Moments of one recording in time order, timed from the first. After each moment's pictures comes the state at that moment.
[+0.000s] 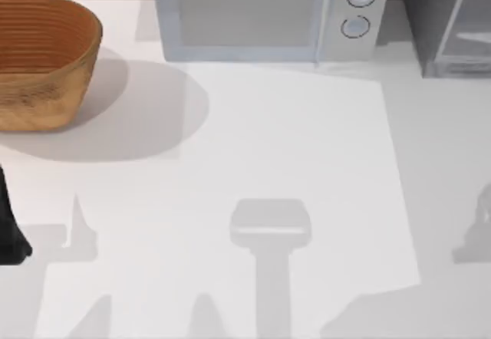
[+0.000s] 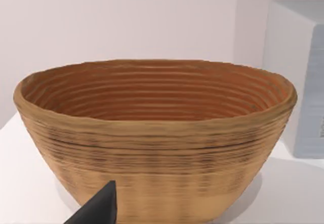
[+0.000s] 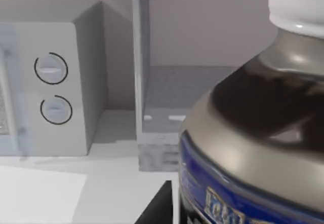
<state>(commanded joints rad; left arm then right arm) 0.00 0.00 0.00 0.00 0.00 0.00 0.00 0.00 0.00 0.00 0.00 0.00</state>
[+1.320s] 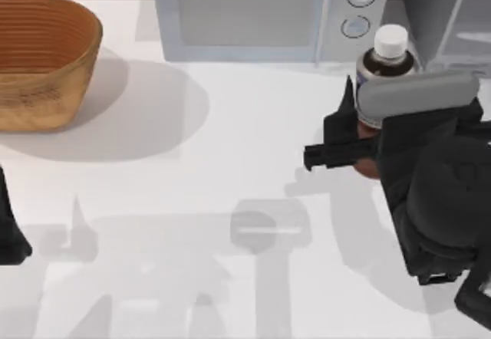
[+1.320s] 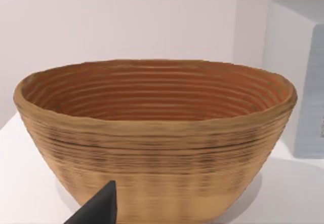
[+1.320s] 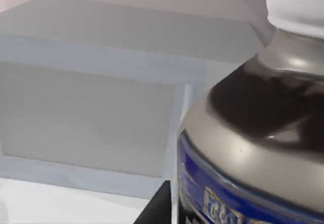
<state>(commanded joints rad) 0.00 0.00 0.00 0.00 0.00 0.00 0.86 1.41 0.53 0.81 0.80 -0.04</state>
